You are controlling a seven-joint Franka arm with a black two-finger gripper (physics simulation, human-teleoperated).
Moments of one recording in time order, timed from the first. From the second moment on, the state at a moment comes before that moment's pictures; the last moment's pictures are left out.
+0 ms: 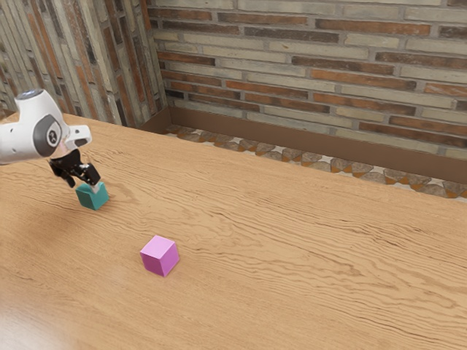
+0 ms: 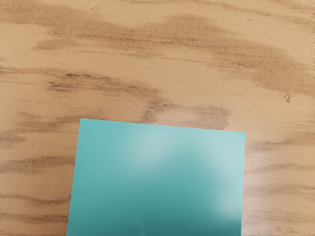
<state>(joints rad) 0.72 0.60 -0.23 -1.62 0.06 2.32 0.42</state>
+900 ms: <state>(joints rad) 0.72 0.69 -0.23 -1.56 0.00 2.33 0.57</state>
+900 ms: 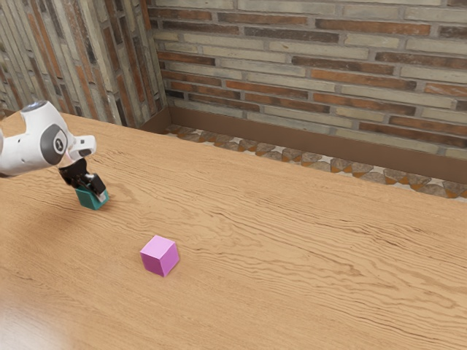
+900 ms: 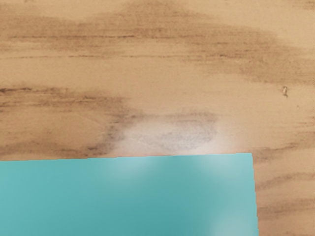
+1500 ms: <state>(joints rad) 0.57 0.07 -0.24 -2.13 0.00 2.33 0.34</state>
